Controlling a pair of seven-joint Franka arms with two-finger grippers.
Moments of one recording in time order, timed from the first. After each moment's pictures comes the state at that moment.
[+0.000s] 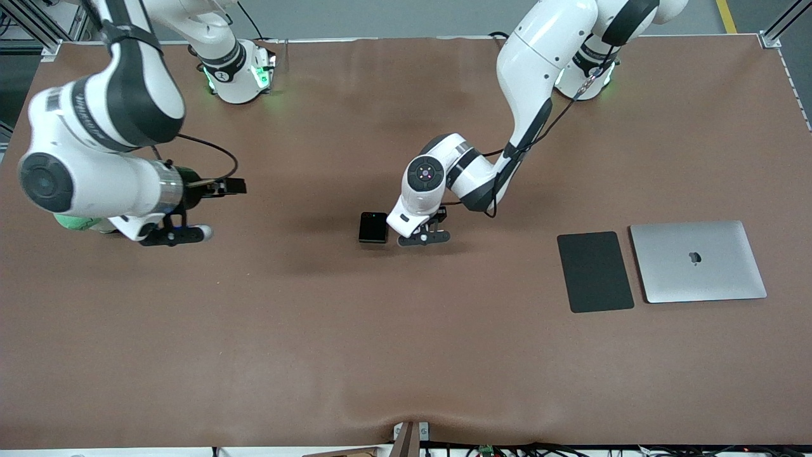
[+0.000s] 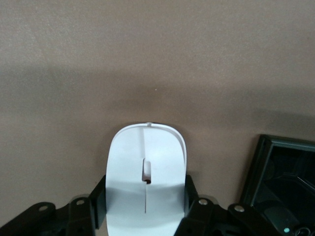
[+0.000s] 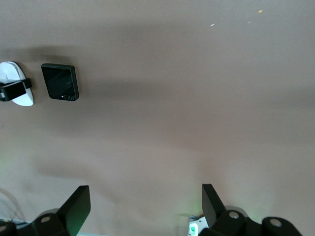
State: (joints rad) left arm -0.67 0.79 -0.16 -1.59 0.03 2.36 -0.91; right arm 0.23 0.24 -0.01 -1.66 0.22 1.53 0.15
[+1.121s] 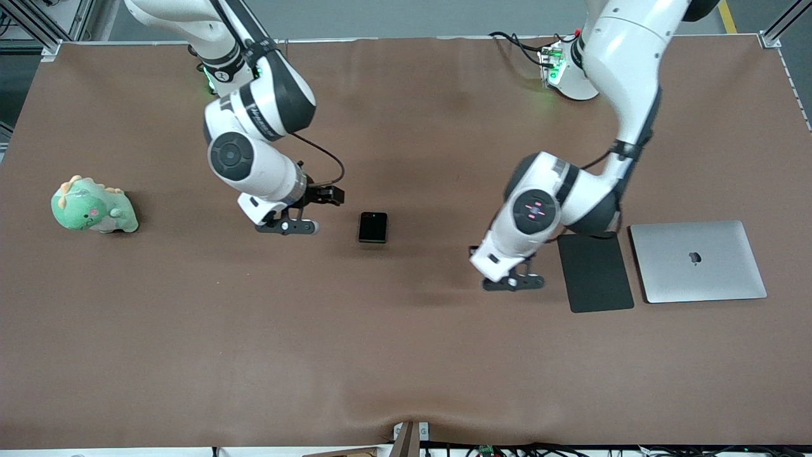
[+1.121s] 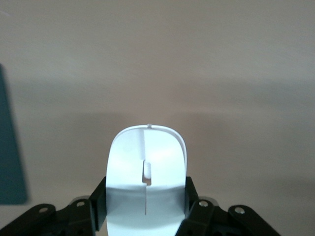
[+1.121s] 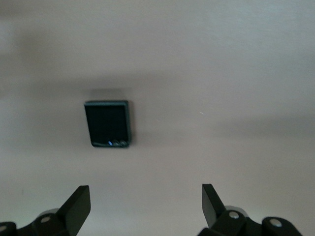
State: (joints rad) left arm -0.34 0.60 -0.15 -1.58 0.07 2.13 -0.51; right arm 0.53 0.29 -0.01 -1.90 0.26 2.09 0.46
